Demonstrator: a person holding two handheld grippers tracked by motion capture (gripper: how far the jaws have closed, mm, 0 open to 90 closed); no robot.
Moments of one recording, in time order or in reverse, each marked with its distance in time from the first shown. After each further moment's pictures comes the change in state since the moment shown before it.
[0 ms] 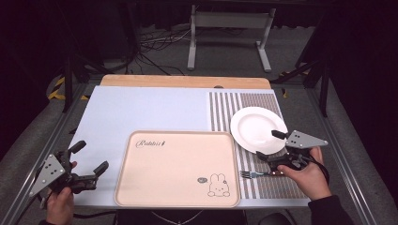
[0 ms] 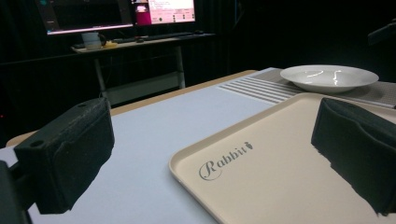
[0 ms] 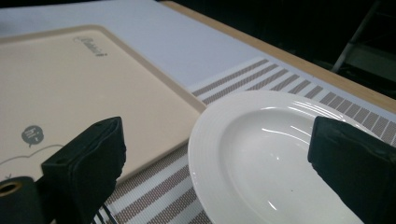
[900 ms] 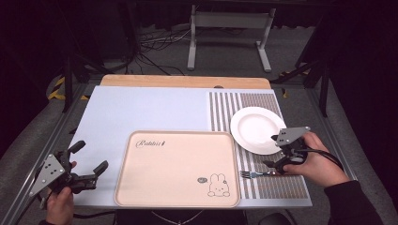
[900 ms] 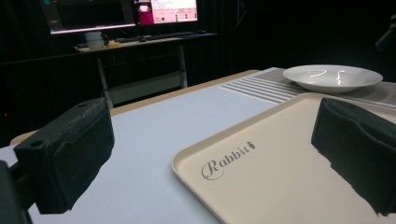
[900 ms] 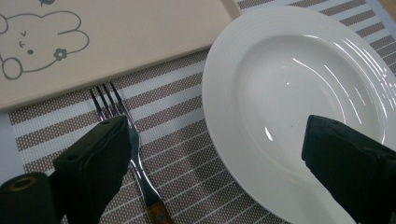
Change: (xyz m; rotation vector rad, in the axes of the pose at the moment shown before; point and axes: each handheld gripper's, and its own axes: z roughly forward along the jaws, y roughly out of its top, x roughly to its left) left arm 0.000 0.000 0.000 0.002 0.009 -0.002; right arm -0.009 0.027 0.001 0.445 0.134 -0.248
